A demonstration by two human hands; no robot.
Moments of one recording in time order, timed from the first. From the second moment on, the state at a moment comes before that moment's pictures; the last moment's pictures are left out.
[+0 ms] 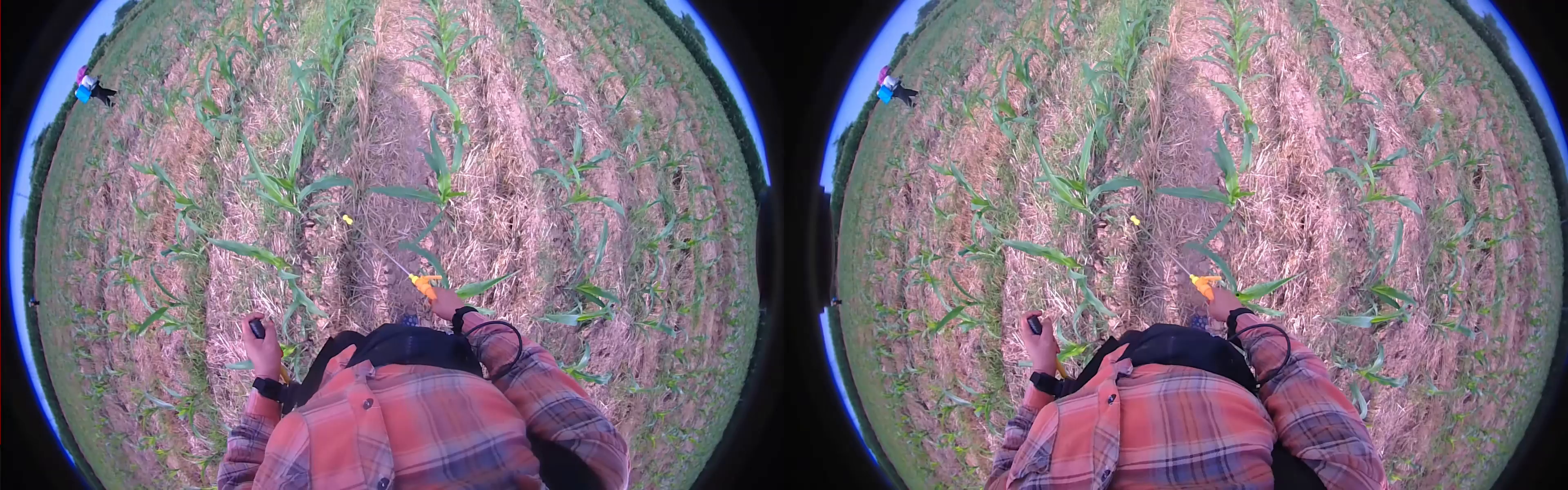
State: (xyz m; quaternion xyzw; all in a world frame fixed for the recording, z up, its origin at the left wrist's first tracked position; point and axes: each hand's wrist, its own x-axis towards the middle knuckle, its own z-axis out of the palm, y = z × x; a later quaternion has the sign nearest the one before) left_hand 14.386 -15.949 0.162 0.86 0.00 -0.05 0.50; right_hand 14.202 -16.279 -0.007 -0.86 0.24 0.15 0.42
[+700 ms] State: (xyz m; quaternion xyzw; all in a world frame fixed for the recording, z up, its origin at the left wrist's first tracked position) left_hand 14.522 -16.046 0.281 0.77 -0.03 -0.11 0.62; right_hand 14.195 -16.392 0.001 -0.69 0.68 0.03 0.24
